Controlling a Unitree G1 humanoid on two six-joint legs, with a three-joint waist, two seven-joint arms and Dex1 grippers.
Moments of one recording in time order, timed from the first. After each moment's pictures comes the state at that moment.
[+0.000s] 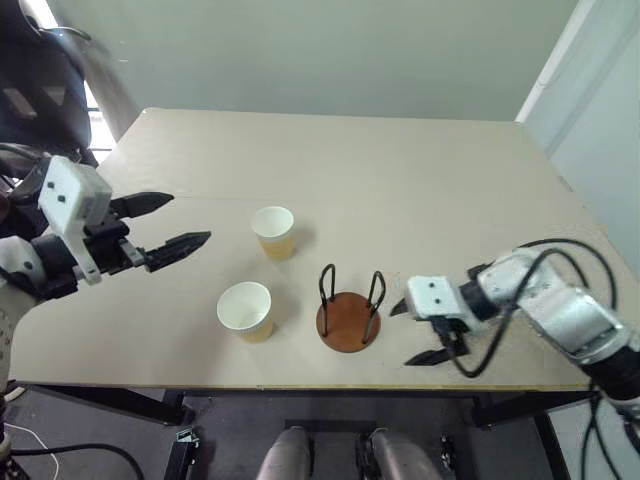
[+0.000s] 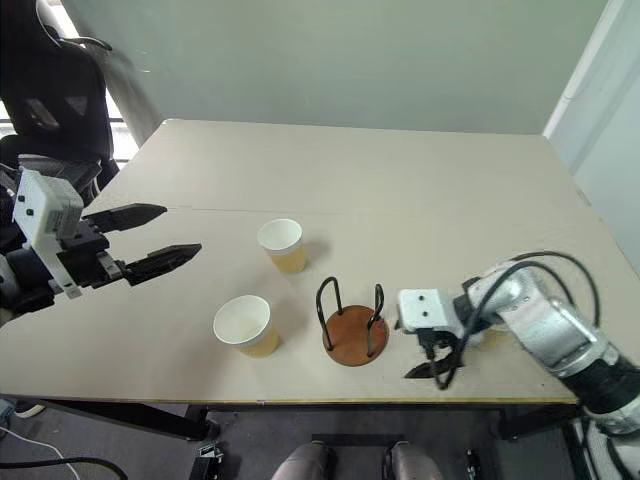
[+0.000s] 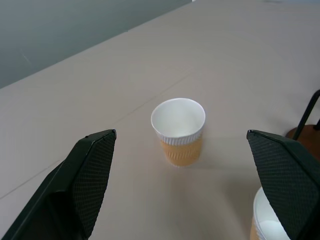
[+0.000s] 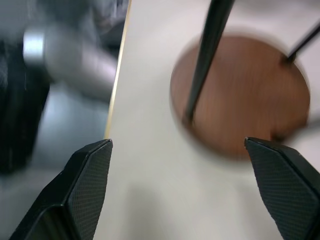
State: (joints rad) left arm -0.21 1.01 0.51 -0.27 -0.67 0.65 -0.91; right arm -0.62 -1.00 0.48 -0.38 0.17 0.52 1.37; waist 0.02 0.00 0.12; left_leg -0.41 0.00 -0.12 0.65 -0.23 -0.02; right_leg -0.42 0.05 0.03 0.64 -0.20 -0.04
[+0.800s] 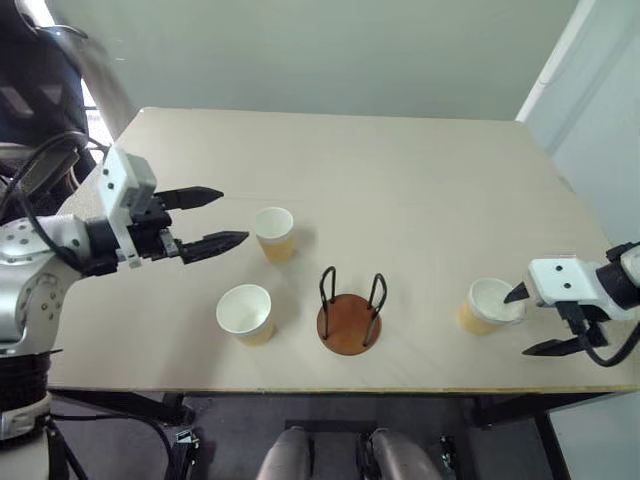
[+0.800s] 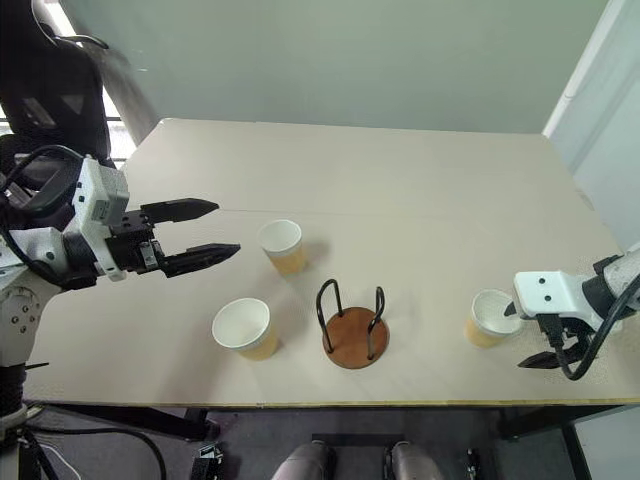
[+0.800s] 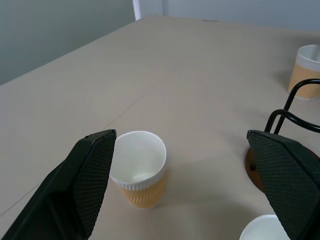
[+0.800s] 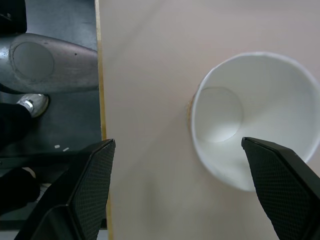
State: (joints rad) left arm -0.43 0.97 0.29 -0.13 -0.65 0.57 -1.06; right arm -0.33 -1.36 0.09 -0.23 0.20 0.32 1.52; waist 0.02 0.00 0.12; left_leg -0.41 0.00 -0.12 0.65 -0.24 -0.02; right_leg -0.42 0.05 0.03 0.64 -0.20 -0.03
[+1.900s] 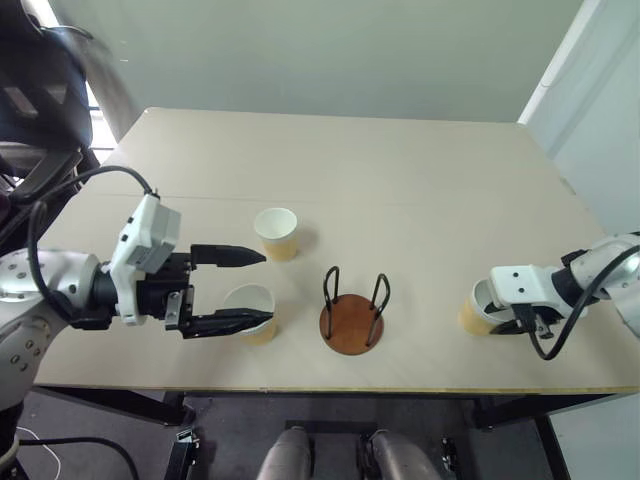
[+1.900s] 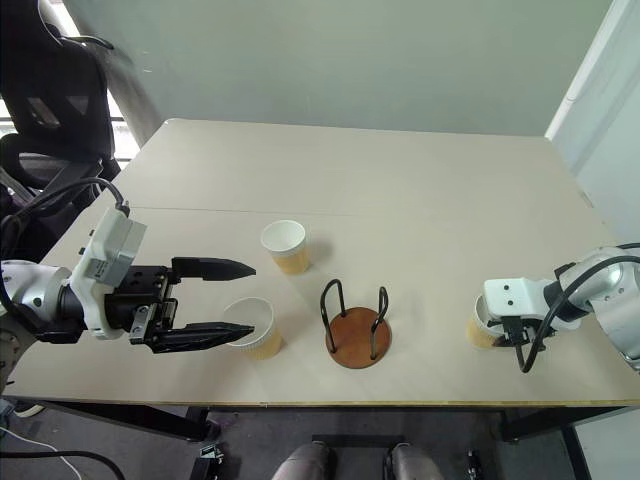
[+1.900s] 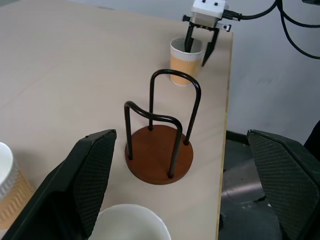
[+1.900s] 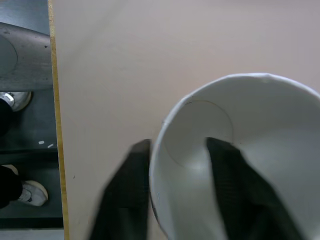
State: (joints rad) left arm -0.21 1.06 0.38 -0.48 -0.91 0.76 -1.17; right arm -0.46 -1.18 0.26 -0.13 -0.01 0.29 1.47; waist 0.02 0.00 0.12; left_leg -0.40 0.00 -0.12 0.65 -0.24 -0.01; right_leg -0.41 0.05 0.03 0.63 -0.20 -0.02
